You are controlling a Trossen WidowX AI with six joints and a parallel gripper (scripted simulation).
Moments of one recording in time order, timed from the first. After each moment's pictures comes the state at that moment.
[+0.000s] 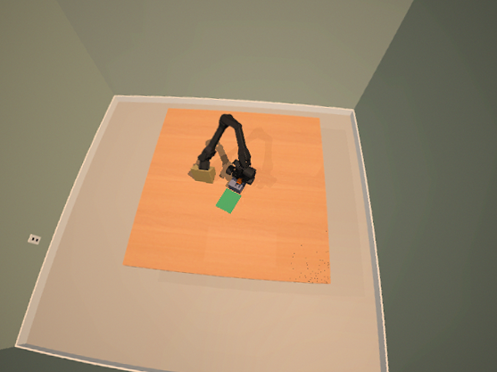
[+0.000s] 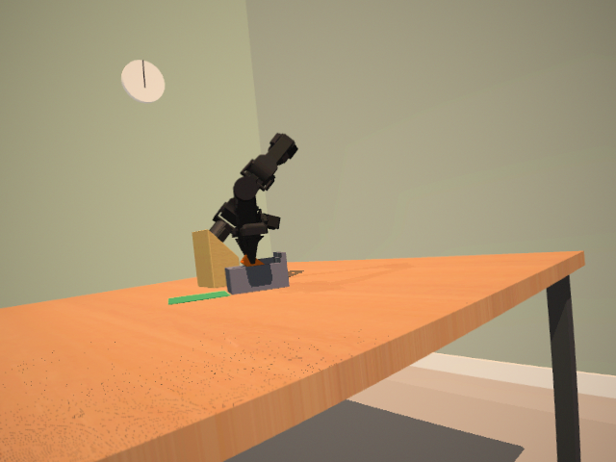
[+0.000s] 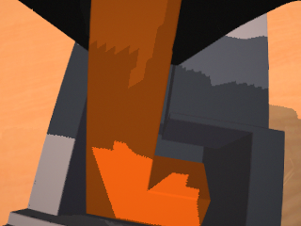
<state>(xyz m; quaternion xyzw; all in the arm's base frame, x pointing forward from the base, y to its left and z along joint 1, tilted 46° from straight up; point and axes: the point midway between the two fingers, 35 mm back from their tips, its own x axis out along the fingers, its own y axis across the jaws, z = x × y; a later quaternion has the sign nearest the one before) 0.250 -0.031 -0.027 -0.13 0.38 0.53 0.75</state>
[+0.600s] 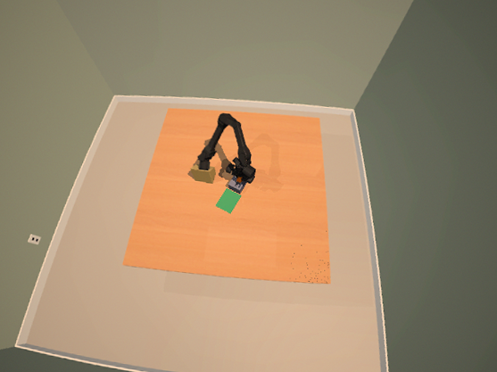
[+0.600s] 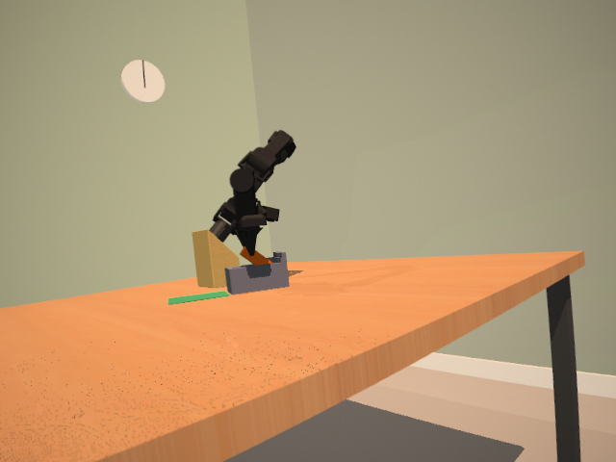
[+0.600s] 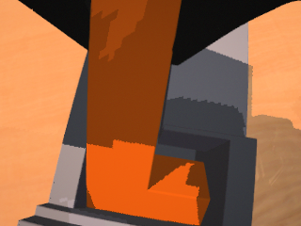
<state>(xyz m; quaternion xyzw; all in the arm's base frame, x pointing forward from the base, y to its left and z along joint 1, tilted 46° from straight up) 0.246 -0.045 -0.013 -0.13 0.38 0.53 0.75</state>
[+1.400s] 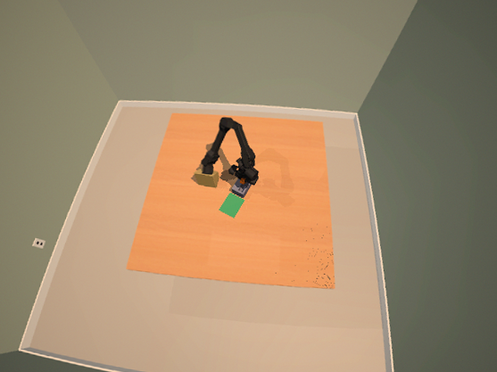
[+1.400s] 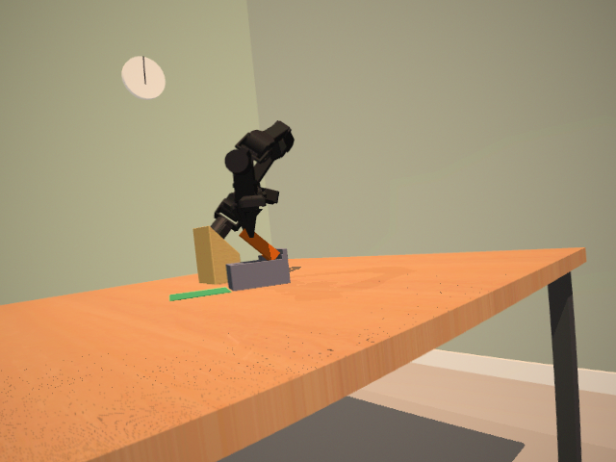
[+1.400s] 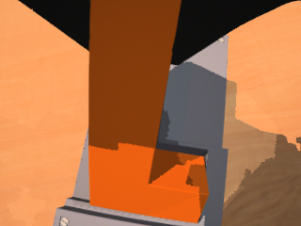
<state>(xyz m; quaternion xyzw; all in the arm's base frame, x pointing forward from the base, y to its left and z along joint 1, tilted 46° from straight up) 0.240 -0.072 0.014 -0.13 0.38 0.53 0.75</state>
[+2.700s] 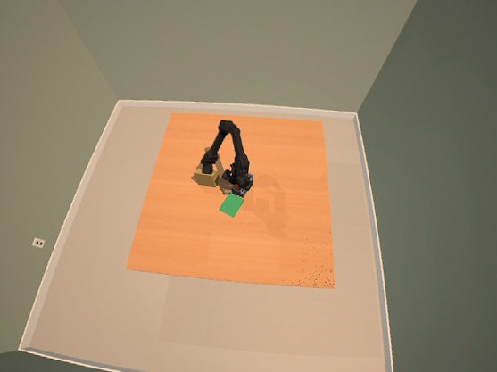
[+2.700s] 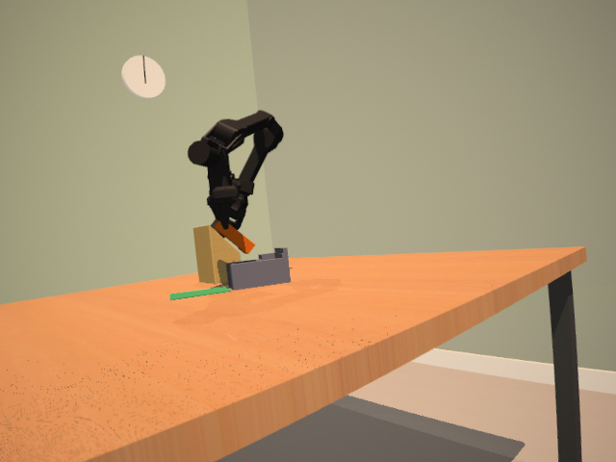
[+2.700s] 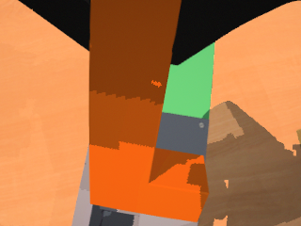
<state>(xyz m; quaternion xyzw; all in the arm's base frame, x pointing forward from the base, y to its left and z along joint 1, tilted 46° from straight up) 0.205 -0.126 -0.010 -0.13 0.38 0.53 0.75</state>
